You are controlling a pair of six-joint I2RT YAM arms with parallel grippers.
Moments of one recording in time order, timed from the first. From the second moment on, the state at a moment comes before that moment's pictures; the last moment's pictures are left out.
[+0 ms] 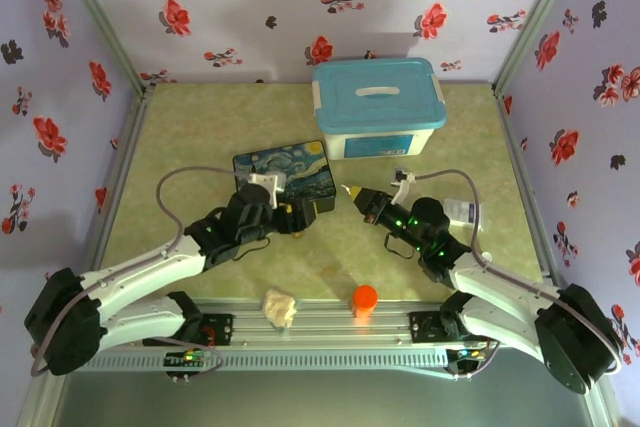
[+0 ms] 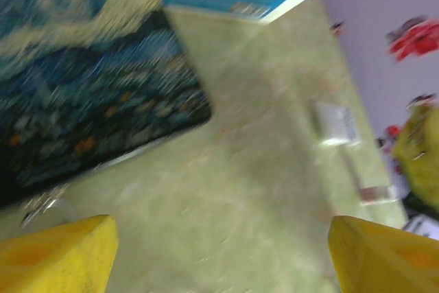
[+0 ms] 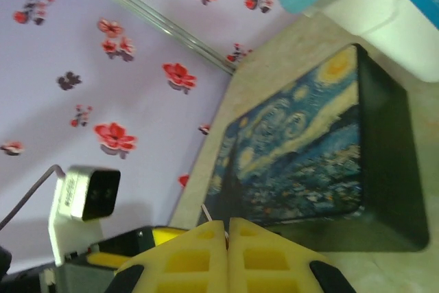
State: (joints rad) left arm -0.86 1.09 0.57 -0.05 -0.01 -0.77; right arm 0.68 0.98 0.30 0.58 -0.18 0.92
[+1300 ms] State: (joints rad) left arm -0.92 1.50 0.43 0.36 -0.19 -0.79; right arm 0.80 1.21 0.30 0.57 -0.13 0.89
